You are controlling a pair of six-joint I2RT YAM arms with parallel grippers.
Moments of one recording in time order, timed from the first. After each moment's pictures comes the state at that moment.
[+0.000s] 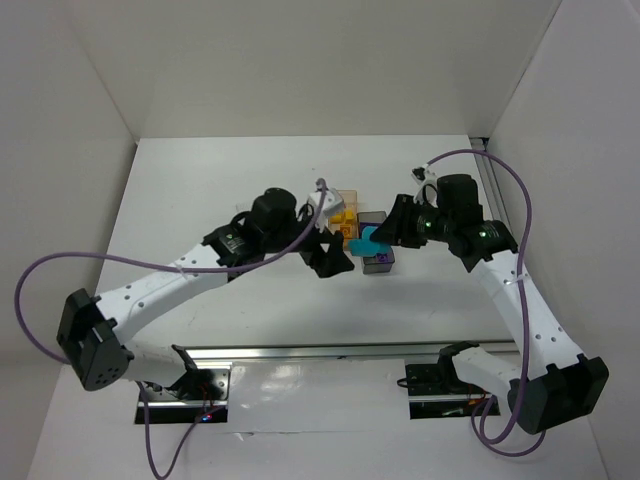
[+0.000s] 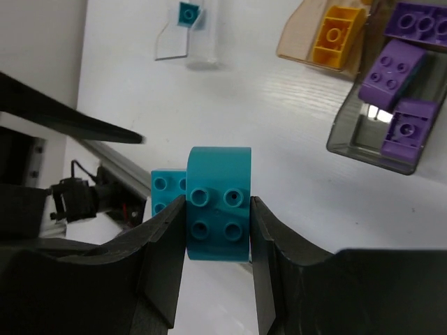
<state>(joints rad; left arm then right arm) -0.77 1.31 1.14 -0.22 0.39 -0.13 0.26 1.06 1.08 -0.67 -0.47 0.46</state>
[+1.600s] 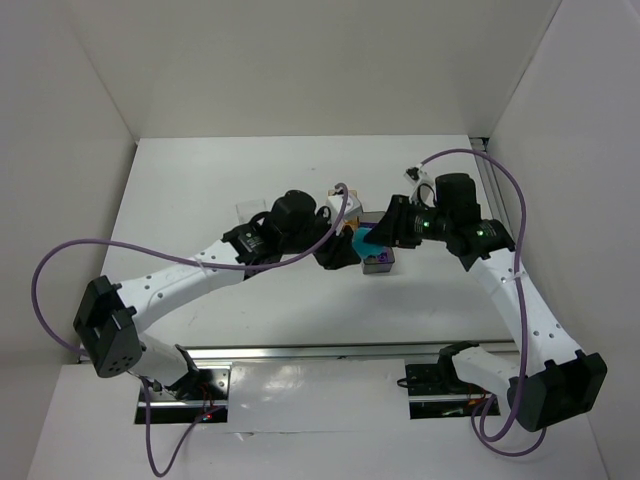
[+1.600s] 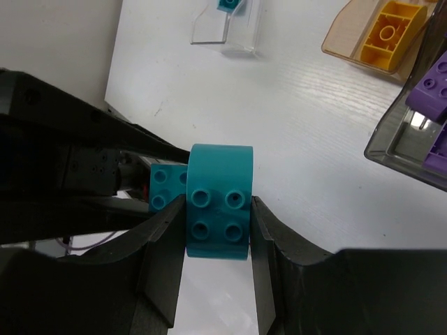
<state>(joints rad) -0.86 1.45 1.21 -0.21 0.30 -0.07 0.27 1.08 1.07 -0.64 -0.62 0.44</state>
